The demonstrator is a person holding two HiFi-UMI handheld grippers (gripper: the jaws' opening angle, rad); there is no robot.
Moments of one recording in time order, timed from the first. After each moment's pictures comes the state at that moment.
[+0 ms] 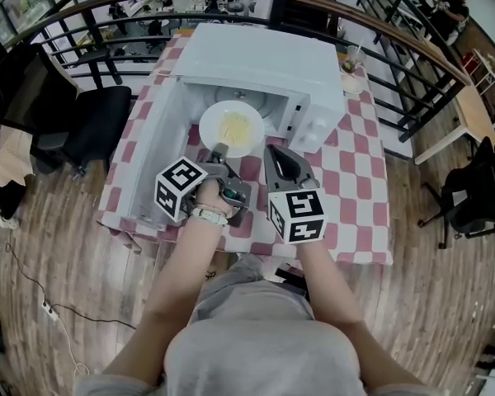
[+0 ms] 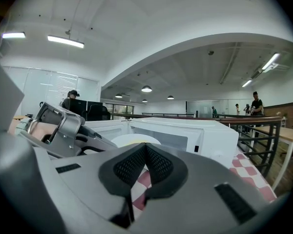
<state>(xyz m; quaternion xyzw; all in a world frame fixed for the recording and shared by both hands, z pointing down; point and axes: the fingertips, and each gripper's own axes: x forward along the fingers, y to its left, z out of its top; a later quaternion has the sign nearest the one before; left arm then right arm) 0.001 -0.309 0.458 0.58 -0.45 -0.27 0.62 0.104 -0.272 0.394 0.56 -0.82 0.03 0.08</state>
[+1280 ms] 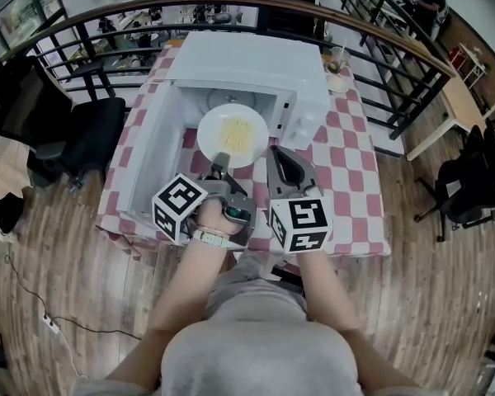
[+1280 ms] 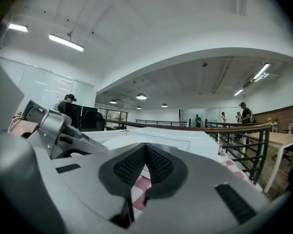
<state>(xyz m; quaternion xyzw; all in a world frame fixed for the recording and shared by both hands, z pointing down) 0.015 -0.250 0.409 0.60 -0.42 -0.30 0.61 0.117 -0.227 0.350 0.60 -0.80 0.00 0.05</state>
